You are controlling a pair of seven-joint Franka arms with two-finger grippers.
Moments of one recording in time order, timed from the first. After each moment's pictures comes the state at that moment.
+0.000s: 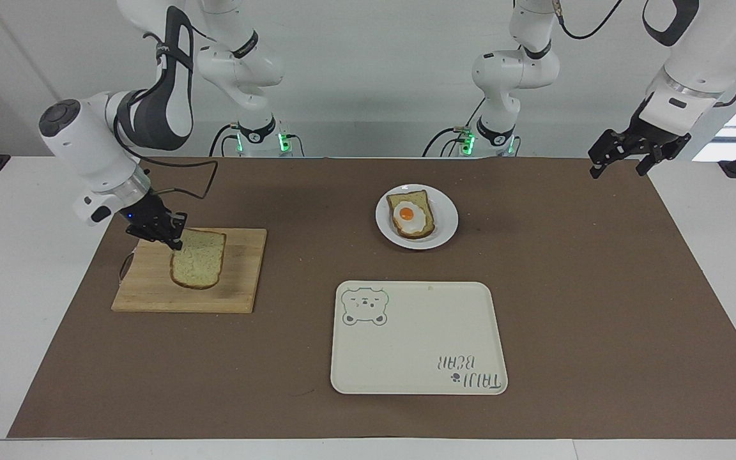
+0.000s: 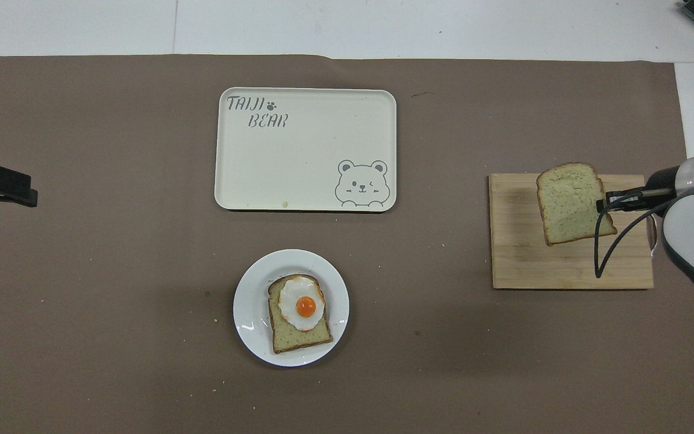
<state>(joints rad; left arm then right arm) 0.00 0.00 -0.03 -1.54 0.00 1.52 -0.04 -0.09 0.06 -0.06 -1.95 0.18 2.01 -0.30</state>
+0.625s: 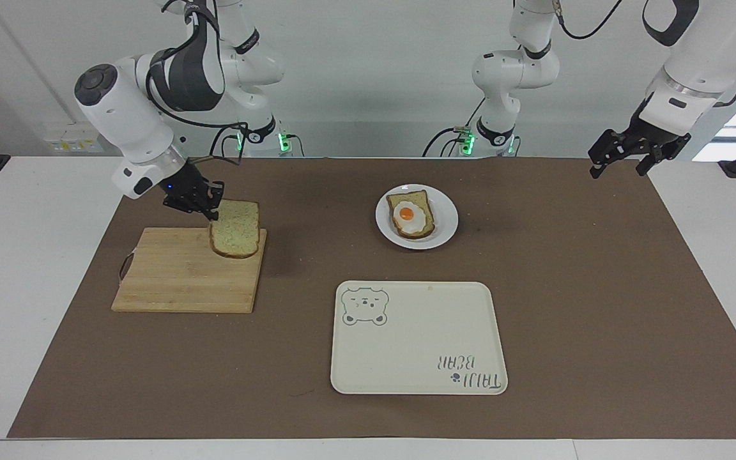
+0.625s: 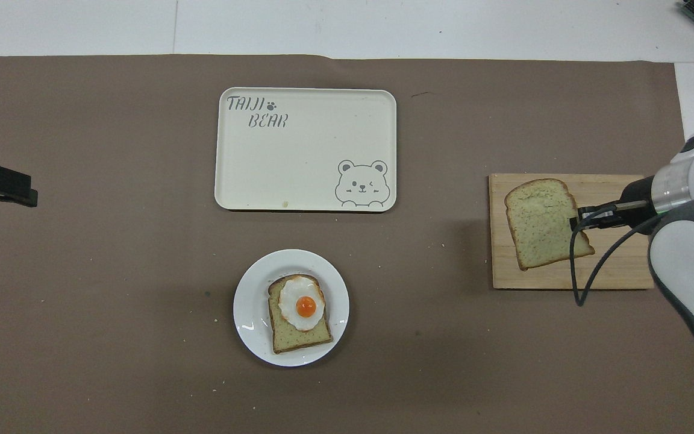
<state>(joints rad) 0.00 0.00 -0.03 -1.54 0.00 1.52 -0.04 0.06 -0.02 -0.06 -1.95 0.19 1.85 -0.12</state>
